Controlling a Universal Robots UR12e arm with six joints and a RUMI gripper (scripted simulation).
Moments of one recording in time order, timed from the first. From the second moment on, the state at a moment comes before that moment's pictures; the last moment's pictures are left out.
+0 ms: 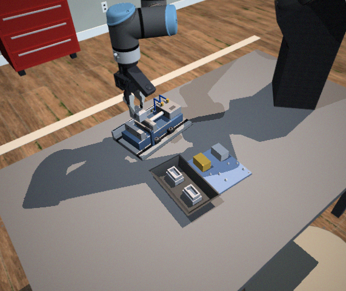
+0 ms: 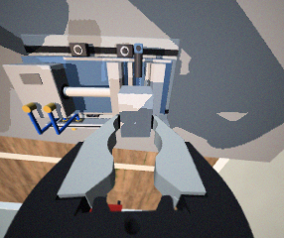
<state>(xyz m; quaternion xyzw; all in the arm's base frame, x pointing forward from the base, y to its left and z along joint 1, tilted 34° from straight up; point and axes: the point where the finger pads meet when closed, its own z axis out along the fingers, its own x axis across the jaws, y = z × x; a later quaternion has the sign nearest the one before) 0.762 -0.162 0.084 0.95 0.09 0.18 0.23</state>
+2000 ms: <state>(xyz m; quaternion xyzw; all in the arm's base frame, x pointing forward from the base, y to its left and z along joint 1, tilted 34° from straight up) 0.761 -0.162 0.086 0.95 0.09 0.18 0.23</state>
